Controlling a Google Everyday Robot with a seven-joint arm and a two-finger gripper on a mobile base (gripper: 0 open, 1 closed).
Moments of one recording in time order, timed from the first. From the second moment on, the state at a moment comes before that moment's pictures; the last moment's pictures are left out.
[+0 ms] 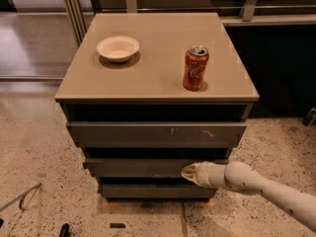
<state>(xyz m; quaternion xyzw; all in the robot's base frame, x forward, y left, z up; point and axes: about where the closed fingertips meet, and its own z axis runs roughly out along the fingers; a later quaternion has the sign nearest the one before) 0.578 -0.127 0.400 -0.58 0.69 0.10 0.42</state>
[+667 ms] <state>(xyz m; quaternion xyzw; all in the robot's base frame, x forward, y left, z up) 0.524 -0.127 0.412 -0.59 0.72 0.17 0.32</state>
